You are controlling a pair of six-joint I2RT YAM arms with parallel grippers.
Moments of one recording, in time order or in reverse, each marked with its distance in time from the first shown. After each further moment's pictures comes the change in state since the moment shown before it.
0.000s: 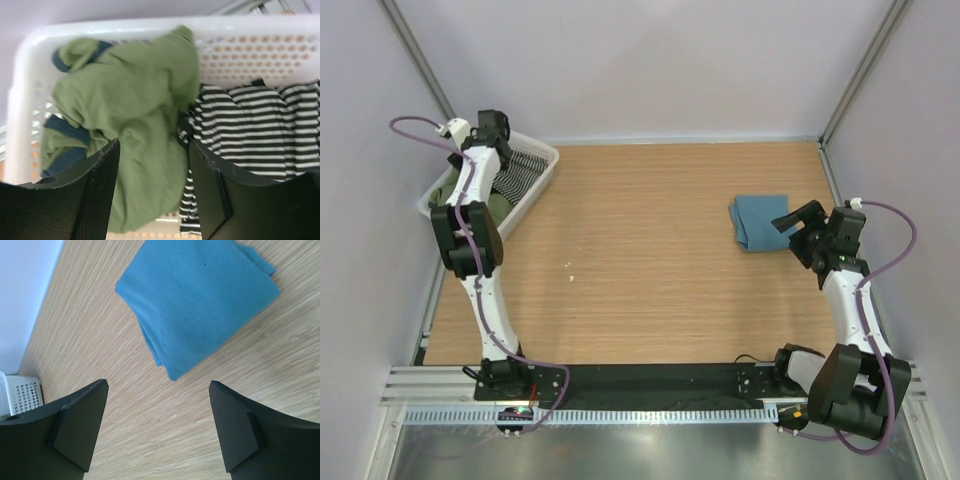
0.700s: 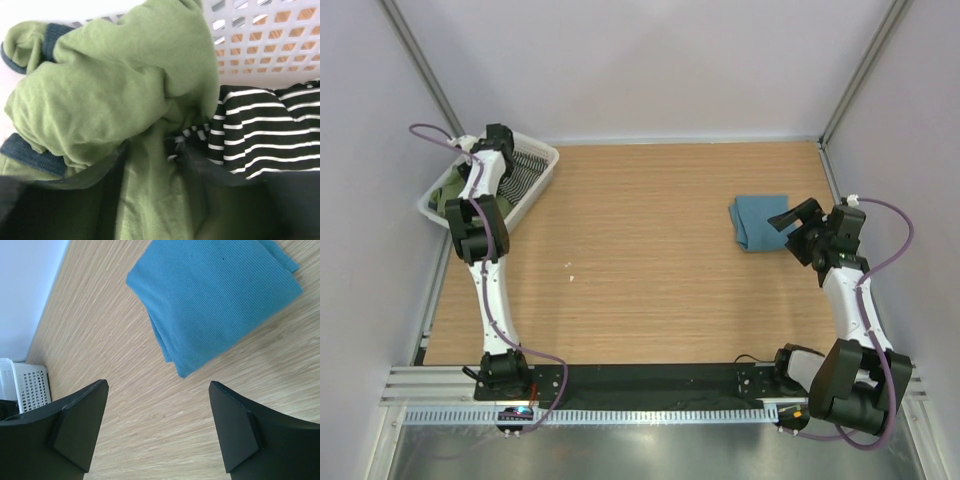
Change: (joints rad) left arm 0.010 0.296 0.233 -0.137 -0.062 0.046; right arm 0.000 0.023 0.011 0.014 -0.065 -0.010
